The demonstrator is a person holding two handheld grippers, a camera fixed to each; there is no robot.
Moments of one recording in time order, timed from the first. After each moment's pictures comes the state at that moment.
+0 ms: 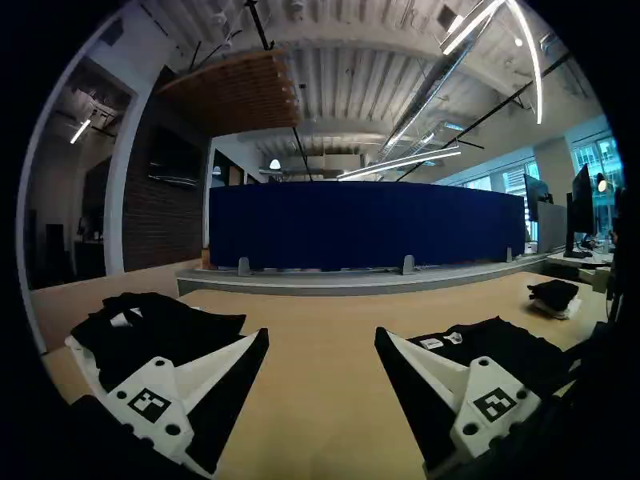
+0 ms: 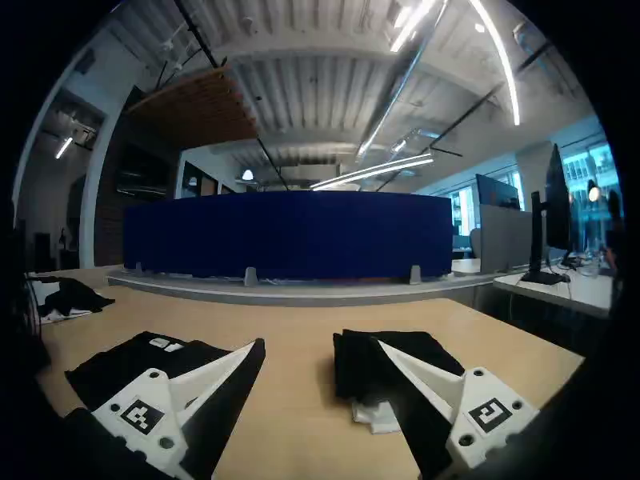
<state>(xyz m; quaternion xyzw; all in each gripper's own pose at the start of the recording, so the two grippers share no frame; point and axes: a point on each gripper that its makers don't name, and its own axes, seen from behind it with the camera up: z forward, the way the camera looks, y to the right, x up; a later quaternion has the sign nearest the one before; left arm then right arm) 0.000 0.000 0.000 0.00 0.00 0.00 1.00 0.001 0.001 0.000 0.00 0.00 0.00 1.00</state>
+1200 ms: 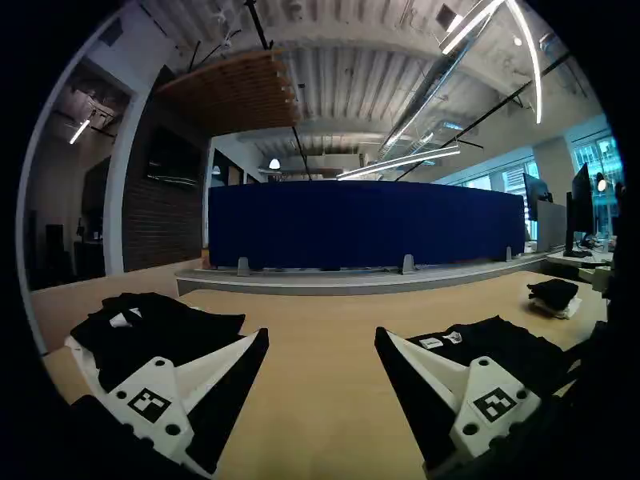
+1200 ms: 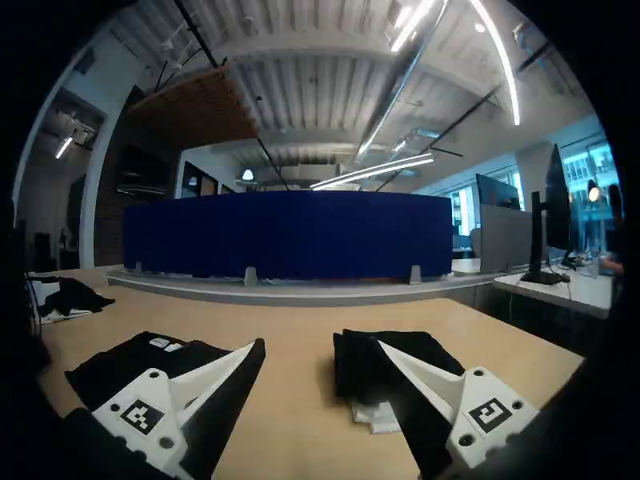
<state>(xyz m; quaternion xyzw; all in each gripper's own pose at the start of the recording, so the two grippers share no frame) 0.002 0.000 -0.003 0.00 0.00 0.00 1.00 0.002 0.000 -0.001 0.00 0.00 0.00 1.00</state>
